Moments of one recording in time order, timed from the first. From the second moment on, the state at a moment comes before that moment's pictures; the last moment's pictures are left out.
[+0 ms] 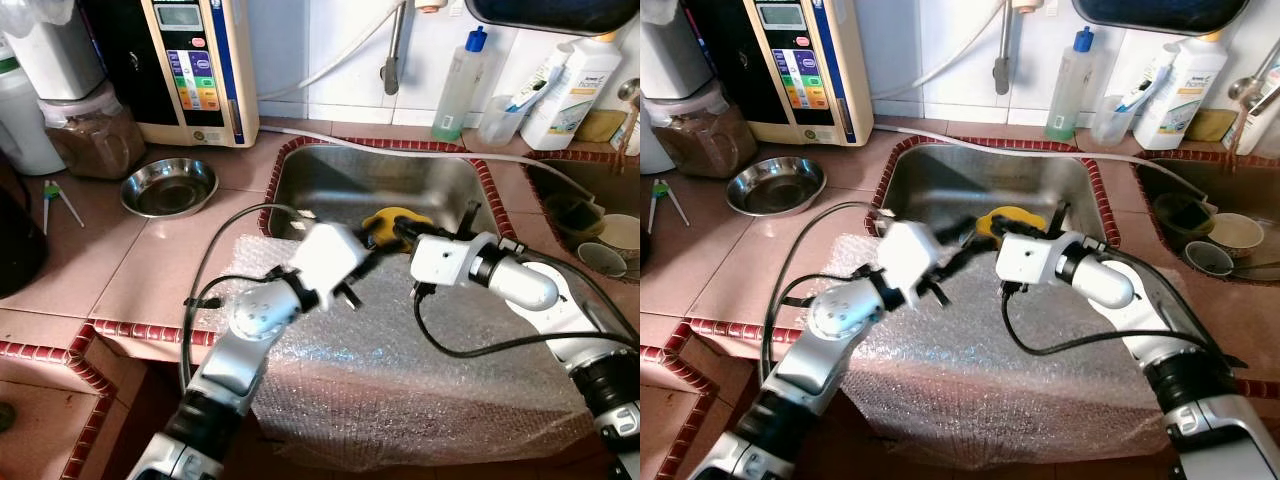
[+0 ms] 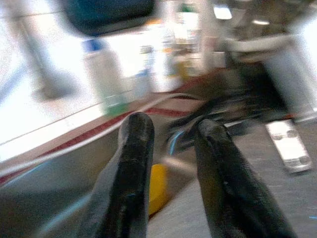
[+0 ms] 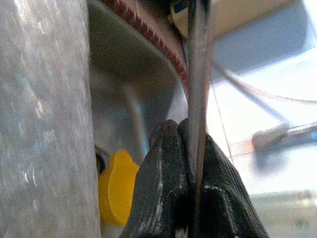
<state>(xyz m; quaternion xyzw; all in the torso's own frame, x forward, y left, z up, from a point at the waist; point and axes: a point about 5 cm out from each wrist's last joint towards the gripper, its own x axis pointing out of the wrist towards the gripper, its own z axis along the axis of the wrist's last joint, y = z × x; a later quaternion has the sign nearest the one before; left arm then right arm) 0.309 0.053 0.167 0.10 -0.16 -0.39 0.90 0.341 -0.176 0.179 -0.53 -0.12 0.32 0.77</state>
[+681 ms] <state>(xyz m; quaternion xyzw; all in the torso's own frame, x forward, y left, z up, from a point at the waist) 0.265 0.076 0.138 0.03 -0.09 -0.42 0.90 0.372 -0.224 0.192 -0.59 -0.08 0.21 0.77</state>
